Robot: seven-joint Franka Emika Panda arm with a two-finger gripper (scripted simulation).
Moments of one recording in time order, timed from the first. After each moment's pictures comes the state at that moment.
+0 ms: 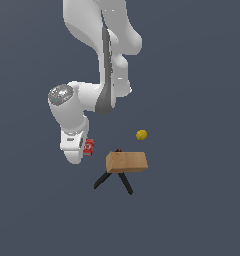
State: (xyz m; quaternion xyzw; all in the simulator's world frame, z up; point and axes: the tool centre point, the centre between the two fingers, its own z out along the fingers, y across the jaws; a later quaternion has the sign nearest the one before) arm 0.007 -0.163 0.102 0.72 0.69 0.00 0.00
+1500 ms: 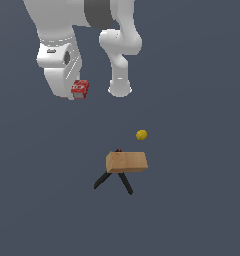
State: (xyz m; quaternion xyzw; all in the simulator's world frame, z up) arm -0.091 -0.161 0.333 0.72 0.70 0.00 0.00
